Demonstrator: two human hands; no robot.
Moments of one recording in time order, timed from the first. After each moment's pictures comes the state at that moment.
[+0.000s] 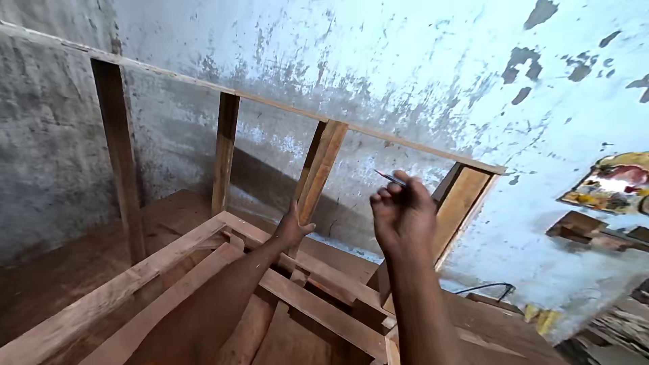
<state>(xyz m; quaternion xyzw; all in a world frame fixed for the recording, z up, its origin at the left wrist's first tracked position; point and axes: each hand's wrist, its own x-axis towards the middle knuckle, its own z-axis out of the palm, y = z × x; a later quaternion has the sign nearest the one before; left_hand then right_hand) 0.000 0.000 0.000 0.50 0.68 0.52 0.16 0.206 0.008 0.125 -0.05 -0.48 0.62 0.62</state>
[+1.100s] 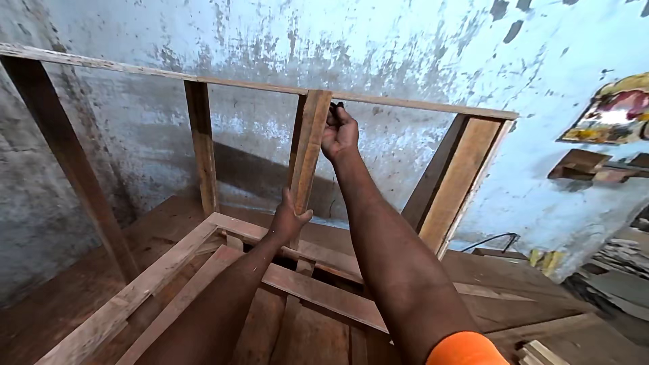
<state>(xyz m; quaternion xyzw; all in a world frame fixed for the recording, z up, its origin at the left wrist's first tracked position) -0.002 0.010 -0.007 0.50 0.69 0.50 0.13 0.056 0.152 0.163 0.05 -0.33 0.76 0.56</state>
